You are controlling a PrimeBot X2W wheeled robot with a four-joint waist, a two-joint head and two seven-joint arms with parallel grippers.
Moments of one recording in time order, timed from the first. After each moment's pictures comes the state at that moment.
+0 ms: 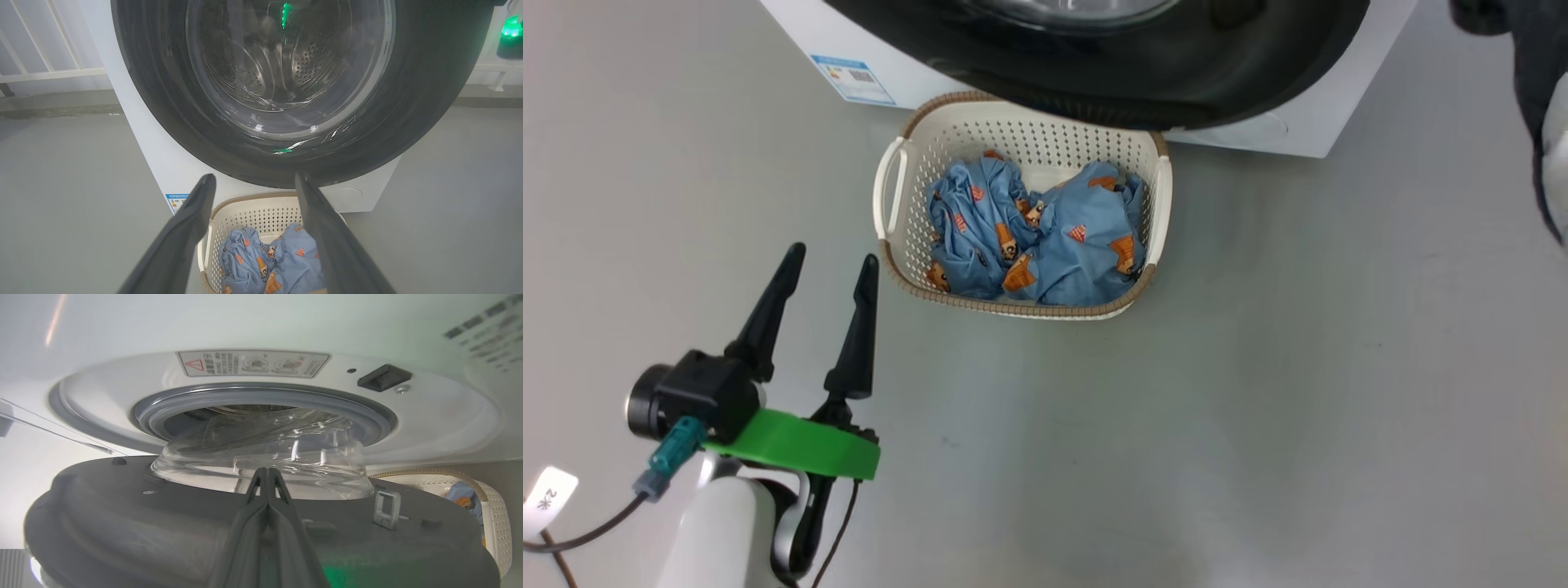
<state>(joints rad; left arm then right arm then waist) -0.34 0.05 -0.13 0.16 -0.20 -0.13 -0.26 -1.67 -0.11 -0.92 1.29 0.29 0.13 0.69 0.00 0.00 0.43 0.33</state>
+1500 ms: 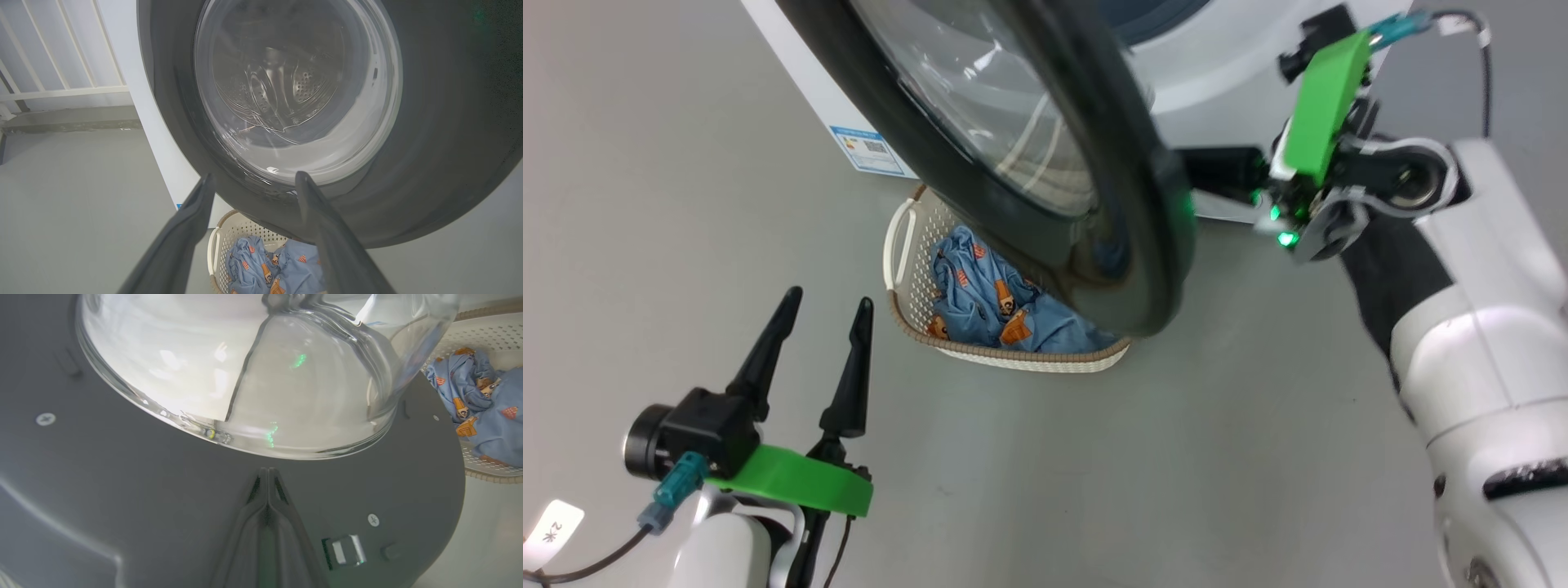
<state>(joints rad) -0.27 0.06 -0.12 0.16 -0.19 -0.13 -0.26 -1.13 -0.09 0.05 0.92 1.26 0.13 1.04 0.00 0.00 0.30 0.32</state>
